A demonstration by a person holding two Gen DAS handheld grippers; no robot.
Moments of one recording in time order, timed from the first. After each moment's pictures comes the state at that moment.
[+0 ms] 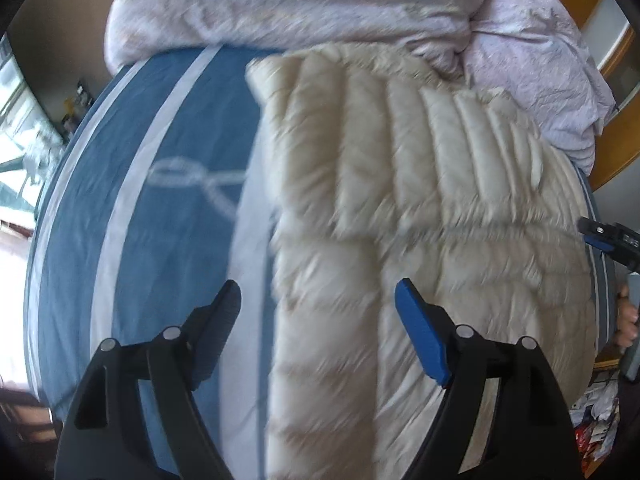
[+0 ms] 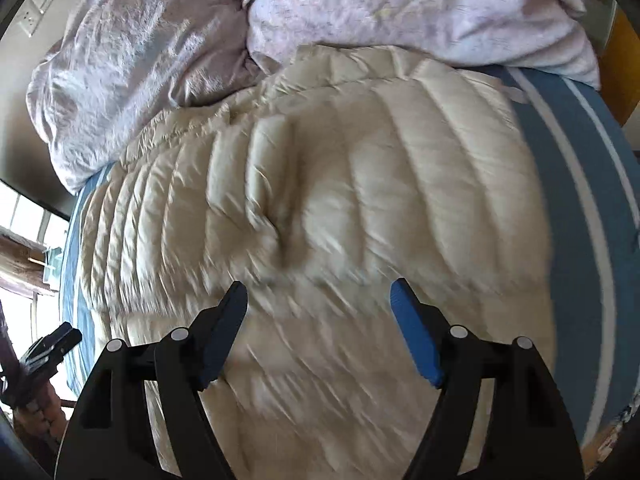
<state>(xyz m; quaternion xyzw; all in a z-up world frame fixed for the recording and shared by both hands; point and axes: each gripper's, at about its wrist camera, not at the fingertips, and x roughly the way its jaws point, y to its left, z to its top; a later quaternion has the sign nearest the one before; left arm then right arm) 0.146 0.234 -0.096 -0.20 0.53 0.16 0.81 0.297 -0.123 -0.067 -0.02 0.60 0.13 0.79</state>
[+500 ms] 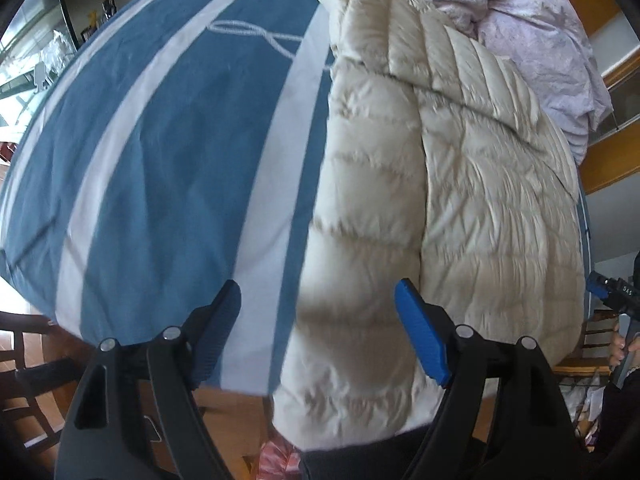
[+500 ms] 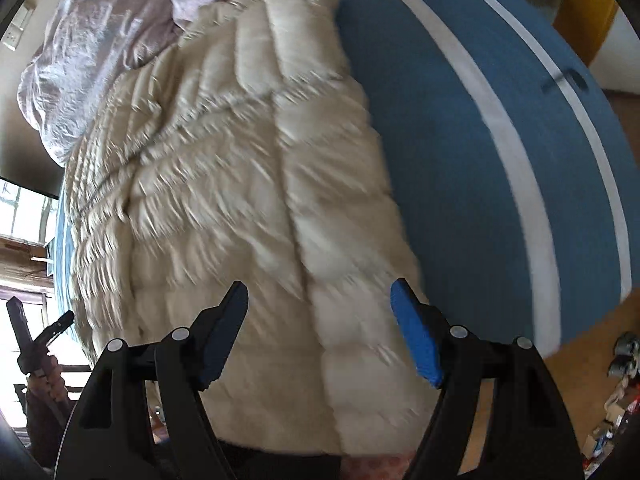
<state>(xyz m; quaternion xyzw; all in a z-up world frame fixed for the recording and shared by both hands) 0.036 0.205 -0.136 -0.28 0.55 0.15 0.78 0.204 -0.274 -0.072 0.02 0.66 0.10 0.75</state>
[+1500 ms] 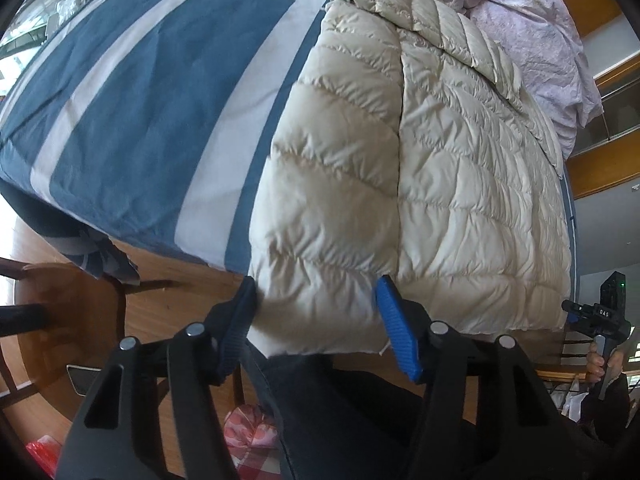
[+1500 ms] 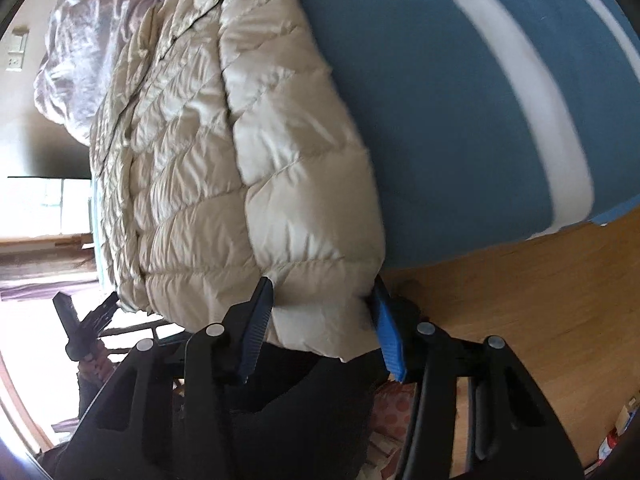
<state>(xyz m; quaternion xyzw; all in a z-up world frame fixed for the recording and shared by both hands) -0.020 0.154 -0.155 -0.33 0.54 0.14 0.76 0.148 -0.328 -0.115 0.12 0.73 0.16 0.66</state>
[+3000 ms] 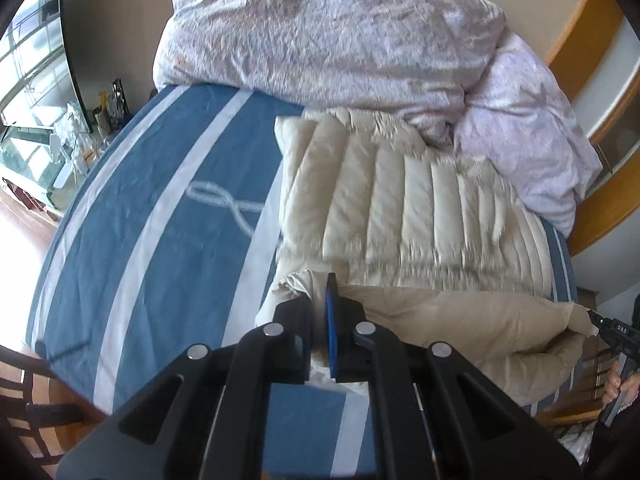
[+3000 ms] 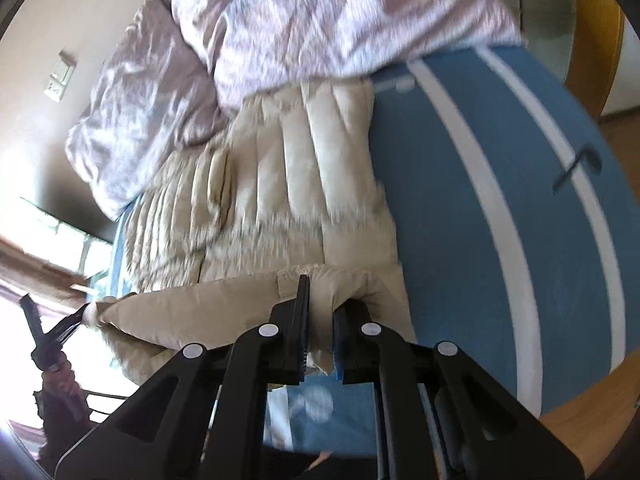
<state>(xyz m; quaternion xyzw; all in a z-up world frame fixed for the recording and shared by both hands) 0.120 0.231 -0.029 -0.25 0.43 0.21 0.84 0.284 -0.263 -0.004 0.07 0.55 0.15 0.82</state>
